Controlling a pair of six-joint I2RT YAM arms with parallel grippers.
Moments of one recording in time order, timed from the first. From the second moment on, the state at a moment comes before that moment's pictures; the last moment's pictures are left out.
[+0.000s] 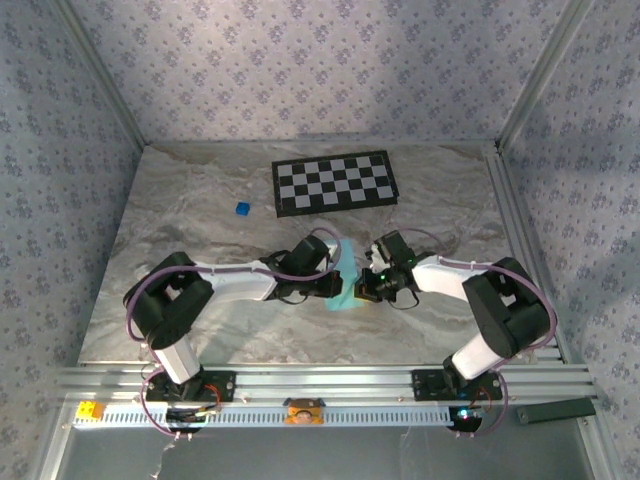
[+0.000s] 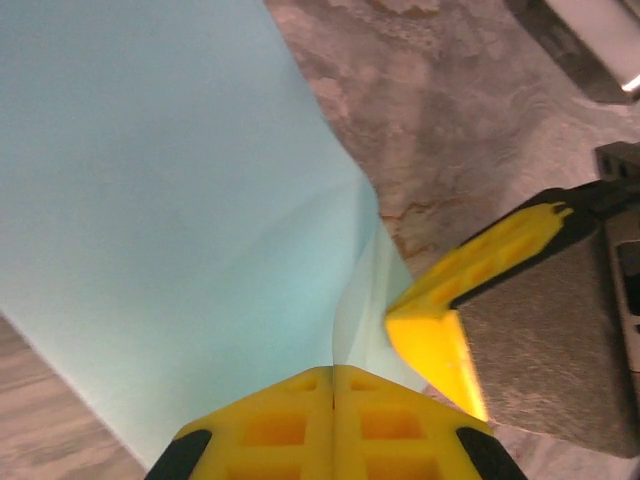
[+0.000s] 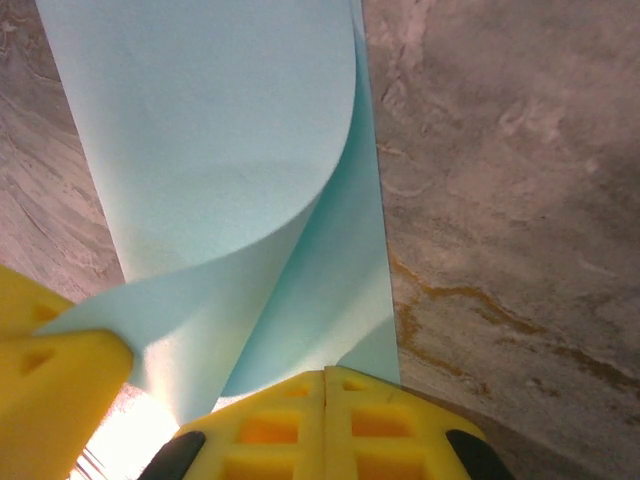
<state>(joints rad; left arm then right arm) -0.90 1.71 0.87 -0.03 0.22 -0.65 0.52 1.56 0.66 -0.25 -0.49 0.64</state>
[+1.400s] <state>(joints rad) -0.90 1.76 0.97 -0.20 0.01 -0.56 0.52 1.56 0.67 -0.27 -0.49 0.62</state>
